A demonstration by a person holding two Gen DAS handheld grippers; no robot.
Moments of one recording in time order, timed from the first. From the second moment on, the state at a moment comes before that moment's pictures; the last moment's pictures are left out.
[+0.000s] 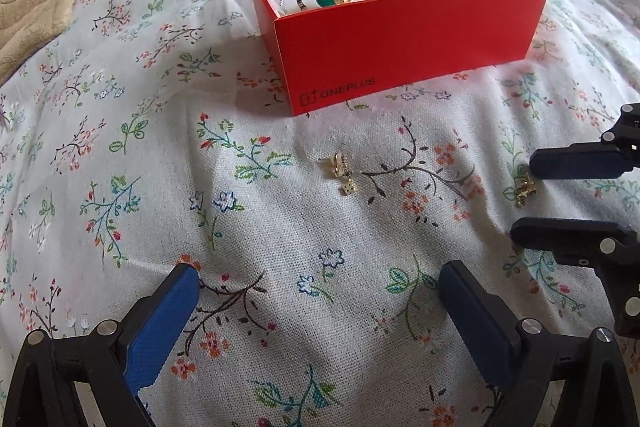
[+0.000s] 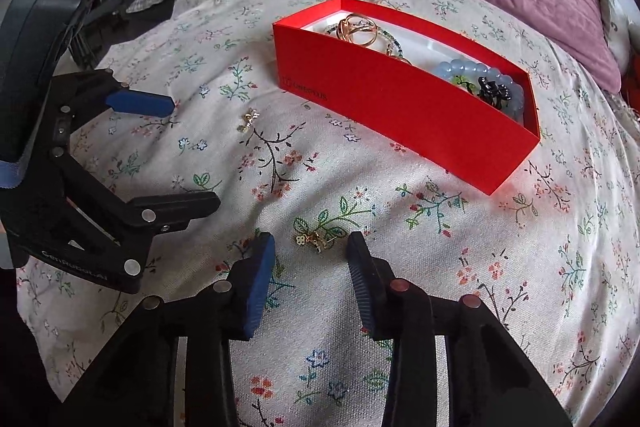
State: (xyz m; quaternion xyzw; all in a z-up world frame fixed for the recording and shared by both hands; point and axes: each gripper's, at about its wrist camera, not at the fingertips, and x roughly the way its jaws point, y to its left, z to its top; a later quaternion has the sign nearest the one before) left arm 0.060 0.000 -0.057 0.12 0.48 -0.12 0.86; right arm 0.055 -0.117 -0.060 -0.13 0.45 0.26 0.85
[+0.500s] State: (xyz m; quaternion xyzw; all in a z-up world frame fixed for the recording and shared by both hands) left arm 0.067 -0.001 -0.052 0.10 0.46 -0.13 0.87; right arm 0.059 -0.123 -0.055 -0.13 0.45 0.25 0.85
